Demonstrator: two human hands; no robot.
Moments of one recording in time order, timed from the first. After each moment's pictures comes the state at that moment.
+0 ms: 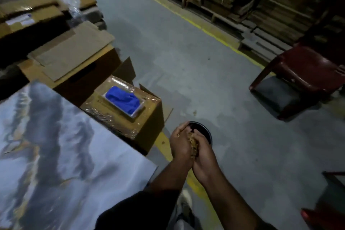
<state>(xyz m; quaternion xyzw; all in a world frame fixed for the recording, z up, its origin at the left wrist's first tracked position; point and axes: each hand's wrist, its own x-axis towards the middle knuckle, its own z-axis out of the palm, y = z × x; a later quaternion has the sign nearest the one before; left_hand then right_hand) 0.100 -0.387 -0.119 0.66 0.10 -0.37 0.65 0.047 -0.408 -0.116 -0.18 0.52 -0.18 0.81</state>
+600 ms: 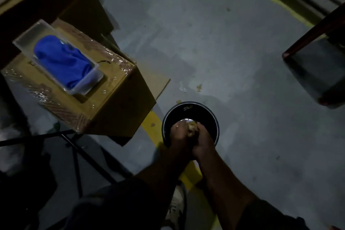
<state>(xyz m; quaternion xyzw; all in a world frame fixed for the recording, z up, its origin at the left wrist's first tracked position) 0.125 -0.515 -0.417 0.62 0.29 -0.45 0.57 0.086 -0.554 -0.443 -0.14 0.63 -0.06 0.76</state>
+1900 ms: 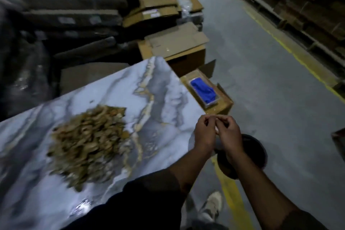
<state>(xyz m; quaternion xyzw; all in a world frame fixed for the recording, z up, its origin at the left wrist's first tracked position) 0.134 -0.214 -0.026 0.71 0.10 -0.20 0.67 0.106 -0.280 -0.030 -0.68 0.34 -0.12 0.64</state>
